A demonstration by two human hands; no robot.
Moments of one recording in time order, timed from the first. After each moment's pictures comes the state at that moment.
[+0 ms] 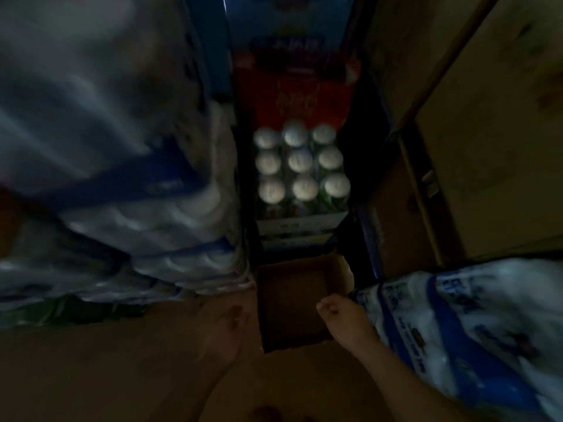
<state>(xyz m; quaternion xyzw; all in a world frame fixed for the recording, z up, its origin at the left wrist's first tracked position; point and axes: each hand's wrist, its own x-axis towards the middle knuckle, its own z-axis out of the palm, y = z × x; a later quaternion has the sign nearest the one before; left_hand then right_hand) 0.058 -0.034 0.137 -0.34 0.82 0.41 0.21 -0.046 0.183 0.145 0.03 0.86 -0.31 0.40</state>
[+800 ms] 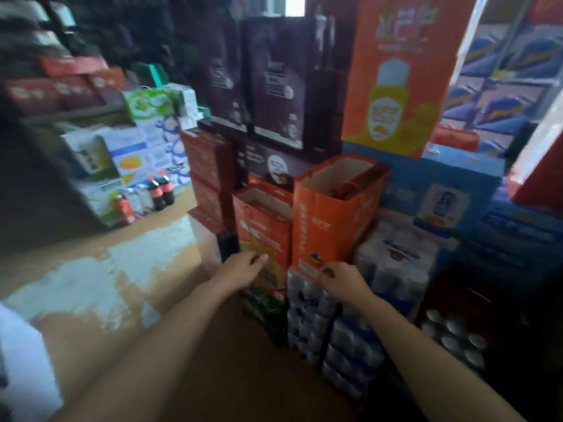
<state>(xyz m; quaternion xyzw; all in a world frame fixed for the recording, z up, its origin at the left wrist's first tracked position) 0.311 -0.157 0.613 -0.50 0.81 0.29 -0.09 0.103 -0.052 0.602 -0.53 0.78 -0.20 0.26</state>
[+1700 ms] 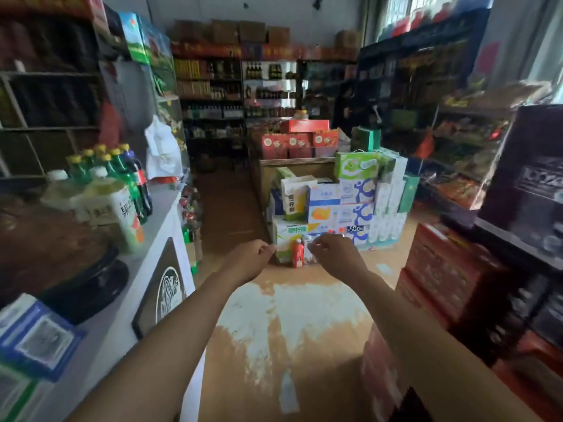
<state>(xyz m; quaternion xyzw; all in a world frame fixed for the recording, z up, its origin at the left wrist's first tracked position) 0.767 -0.480 0.724 -0.73 0.62 0.12 -0.26 0.560 -0.523 0.743 -0.79 0.52 -0.27 0.20</state>
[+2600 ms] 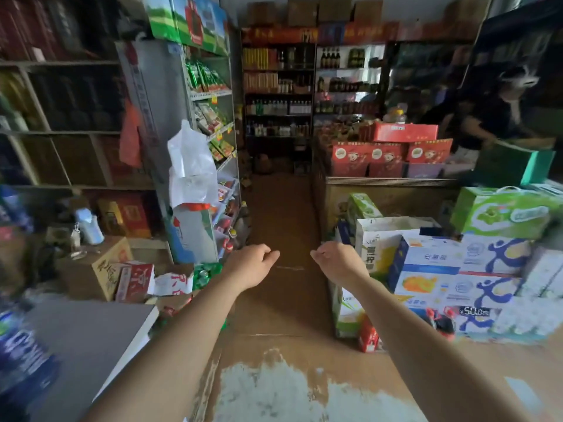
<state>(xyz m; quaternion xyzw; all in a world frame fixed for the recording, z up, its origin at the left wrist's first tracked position) 1.132 -1.050 0.722 -0.82 0.54 0.03 -0.16 0.946 -1.147 0.733 -0.84 0.46 -0.19 0.21</state>
